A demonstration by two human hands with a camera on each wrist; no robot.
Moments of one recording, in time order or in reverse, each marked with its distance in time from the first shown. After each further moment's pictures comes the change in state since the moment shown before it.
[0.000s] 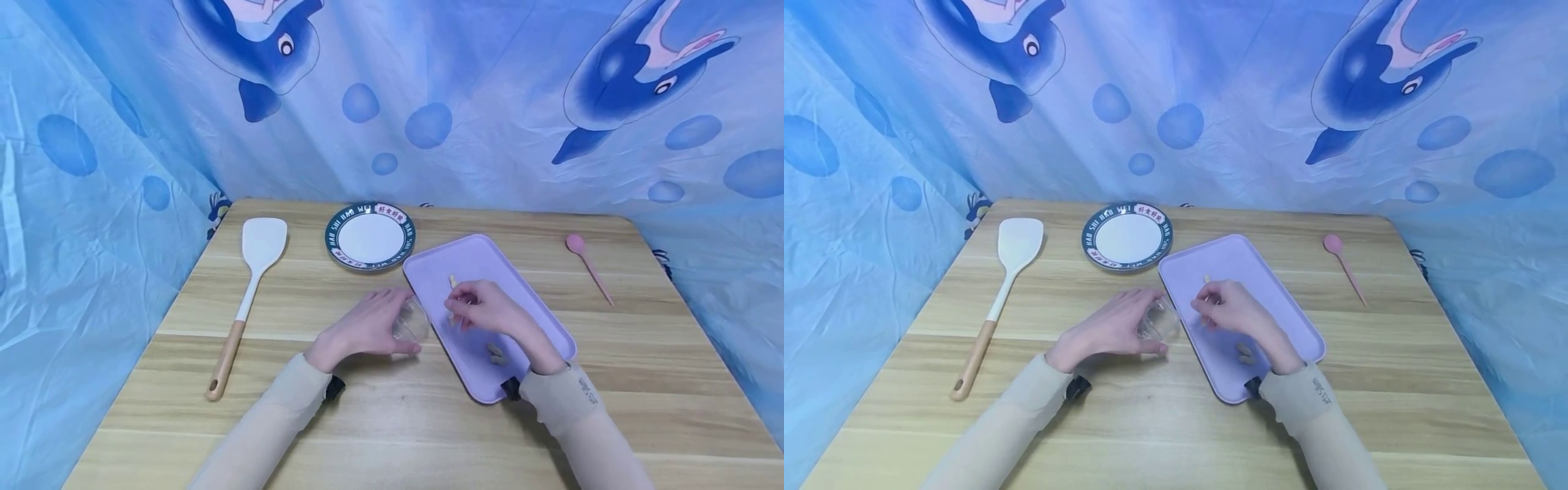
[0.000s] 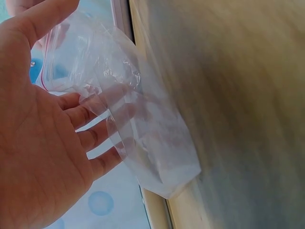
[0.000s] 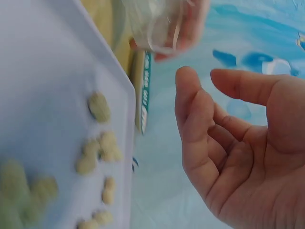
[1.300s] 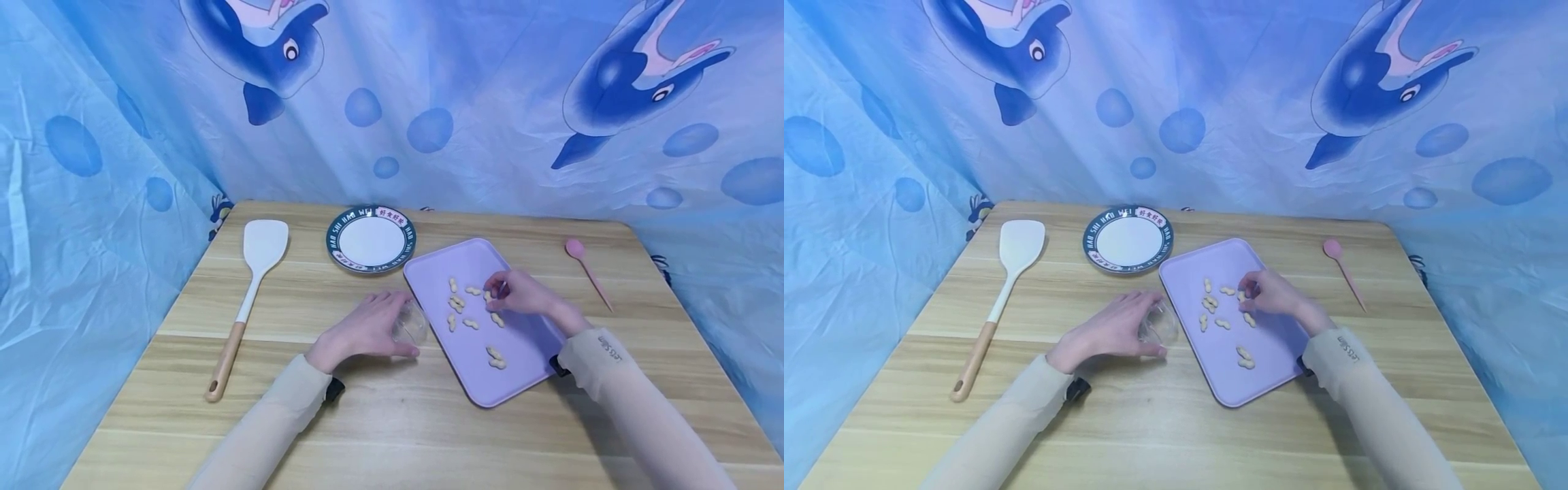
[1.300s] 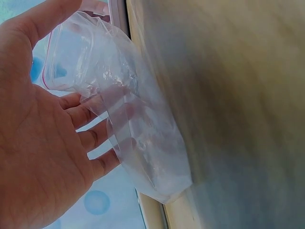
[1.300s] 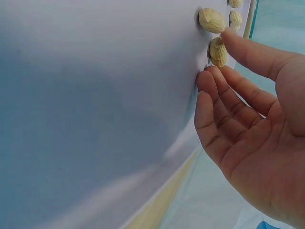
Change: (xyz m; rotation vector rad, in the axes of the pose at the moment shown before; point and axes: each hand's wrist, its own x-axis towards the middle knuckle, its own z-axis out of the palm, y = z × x) left_hand -0.001 -0.001 0.003 -0.019 -0.033 -0.048; right_hand 0.019 0.086 -0.064 -0.329 -0.011 -0.058
